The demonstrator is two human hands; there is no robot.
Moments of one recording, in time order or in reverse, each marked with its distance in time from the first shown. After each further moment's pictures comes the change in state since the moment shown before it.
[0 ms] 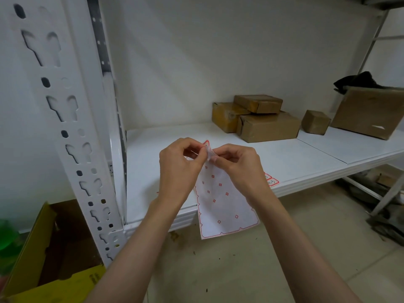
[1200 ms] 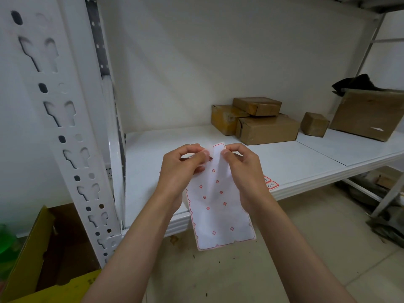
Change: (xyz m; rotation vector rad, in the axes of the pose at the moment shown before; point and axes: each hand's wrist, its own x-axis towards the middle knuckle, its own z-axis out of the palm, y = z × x) left_hand 0.005 0.005 -0.002 -0.419 -0.146 -0.559; right_hand -0.002 -0.011 0.004 0.277 0.170 0.289
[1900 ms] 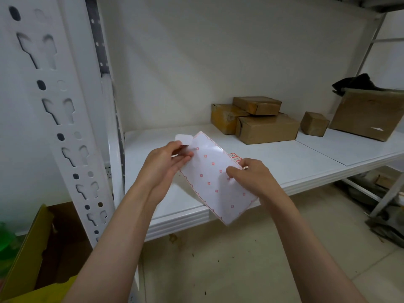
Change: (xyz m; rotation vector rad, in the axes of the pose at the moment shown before) left_hand 0.017 0.006 -0.027 -0.379 -0.039 -0.159; right_hand 0.016 0.010 -0.032 -0.546 -0.131 0.148
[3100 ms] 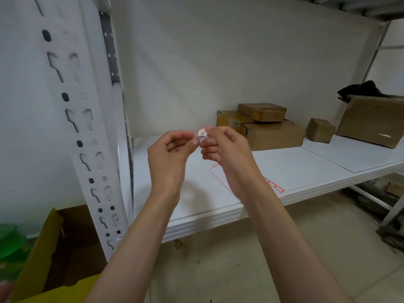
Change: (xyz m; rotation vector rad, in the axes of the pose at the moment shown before) left_hand -0.028 0.011 0.020 0.222 0.165 0.469; right_hand -0.023 -0.077 0.023 0.855 -0.115 -0.306
